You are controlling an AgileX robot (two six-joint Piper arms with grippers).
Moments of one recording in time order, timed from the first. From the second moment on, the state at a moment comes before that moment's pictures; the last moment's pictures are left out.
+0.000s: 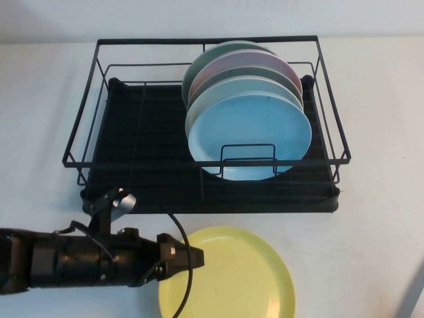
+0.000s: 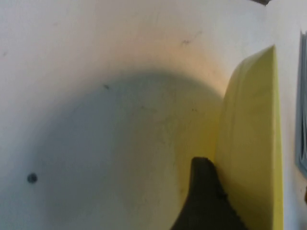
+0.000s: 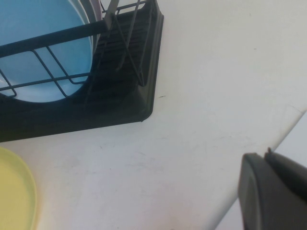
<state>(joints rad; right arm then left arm) 0.08 -0.01 0.03 0.36 0.37 -0.07 -0.27 1.64 -0.51 -1.71 0.80 1.45</state>
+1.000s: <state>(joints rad) 0.08 -0.01 0.03 0.36 0.37 -0.07 -0.05 1.22 -0.55 -1.28 0.82 1.40</state>
